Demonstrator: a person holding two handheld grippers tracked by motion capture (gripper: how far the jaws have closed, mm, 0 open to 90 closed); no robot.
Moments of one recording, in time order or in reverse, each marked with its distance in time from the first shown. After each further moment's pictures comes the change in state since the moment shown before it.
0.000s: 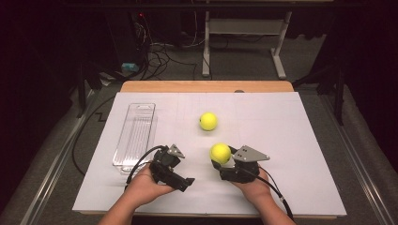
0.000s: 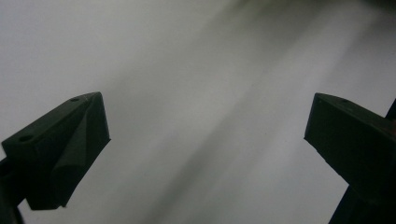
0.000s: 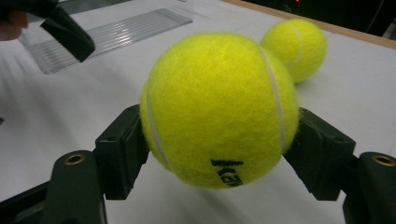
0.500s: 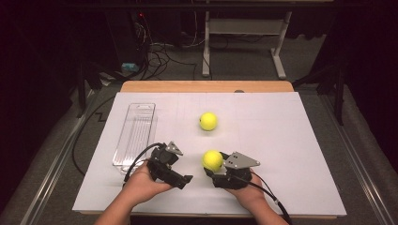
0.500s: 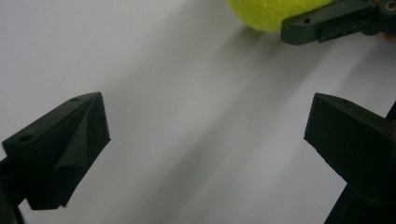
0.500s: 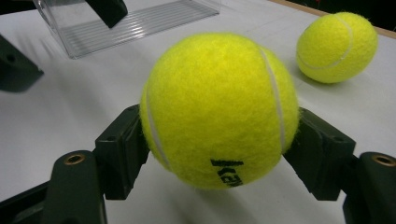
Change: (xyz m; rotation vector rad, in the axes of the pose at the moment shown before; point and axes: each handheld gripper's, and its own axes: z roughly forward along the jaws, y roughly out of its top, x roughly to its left) left arm 0.002 0.008 -0.018 0.016 0.038 0.002; right arm 0.019 -0.004 0.008 0.020 0.045 -0.048
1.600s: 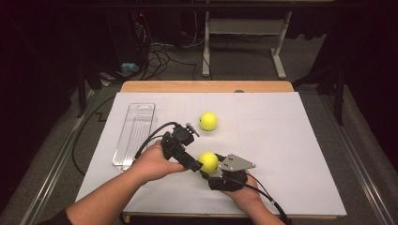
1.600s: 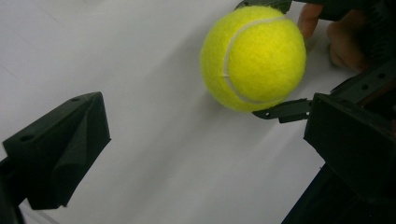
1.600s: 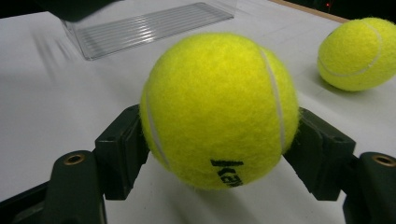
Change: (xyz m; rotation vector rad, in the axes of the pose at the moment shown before) left arm -0.005 0.070 -0.005 0.182 -0.038 -0.016; right arm 0.011 0.000 0.007 -0.018 0.030 -0.015
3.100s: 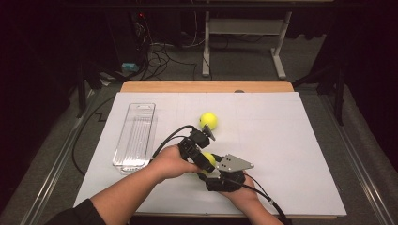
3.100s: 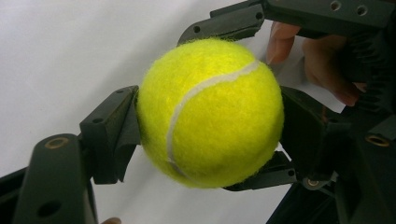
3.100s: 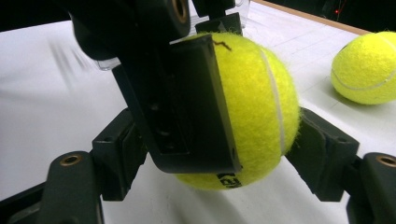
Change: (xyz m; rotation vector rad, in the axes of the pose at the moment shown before) left arm -0.011 0.027 0.034 0.098 -0.115 -0.002; right arm 0.005 0.005 0.001 -0.021 0.033 -0.012
